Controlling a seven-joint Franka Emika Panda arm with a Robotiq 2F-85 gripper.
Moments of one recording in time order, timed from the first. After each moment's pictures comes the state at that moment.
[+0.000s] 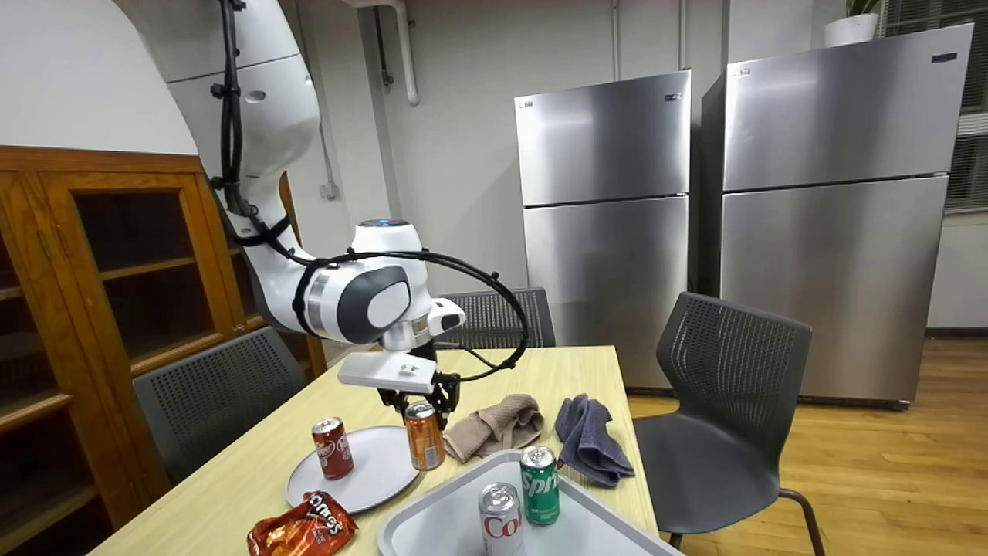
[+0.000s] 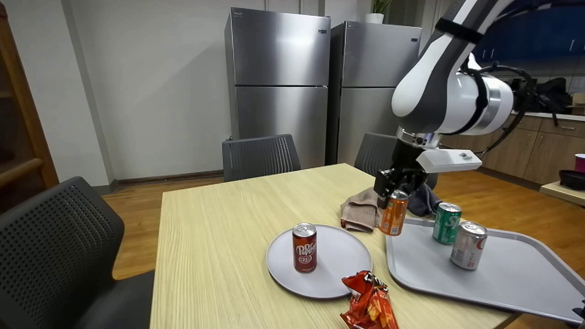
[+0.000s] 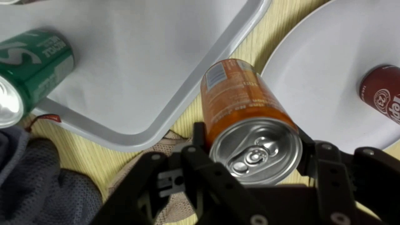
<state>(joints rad) -0.15 0.30 0.13 -2.47 0.14 2.95 -0.28</state>
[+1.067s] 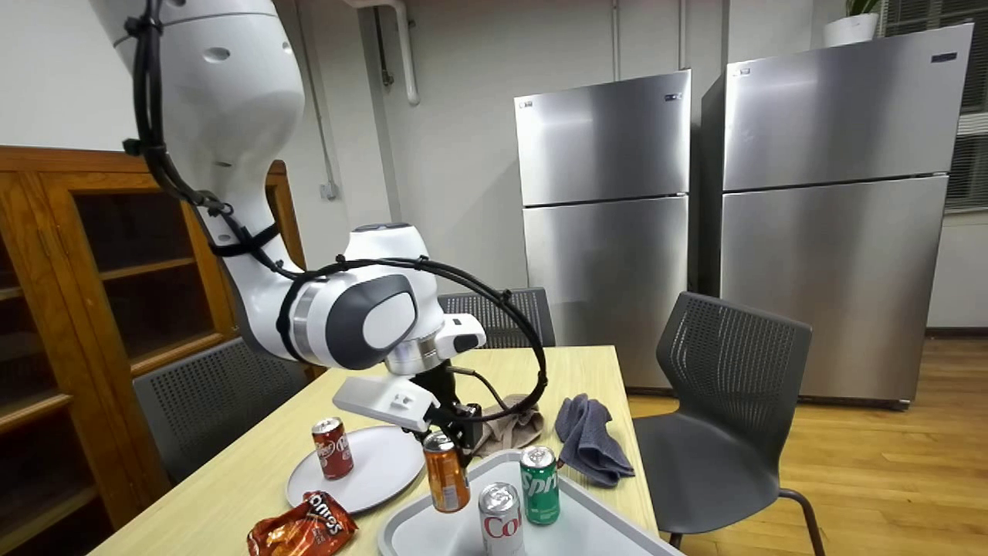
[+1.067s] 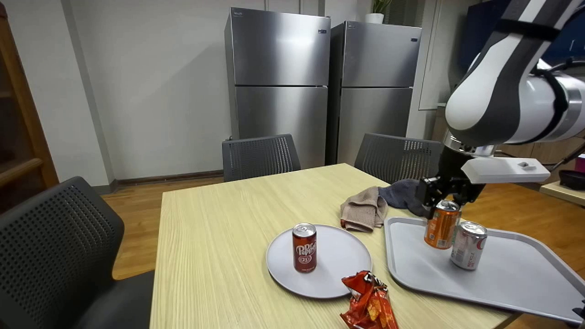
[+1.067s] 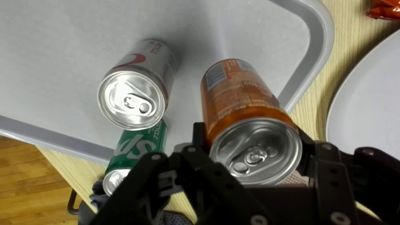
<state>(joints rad) -0.08 0.18 -0.09 -2.67 0.03 3.03 -0.06</state>
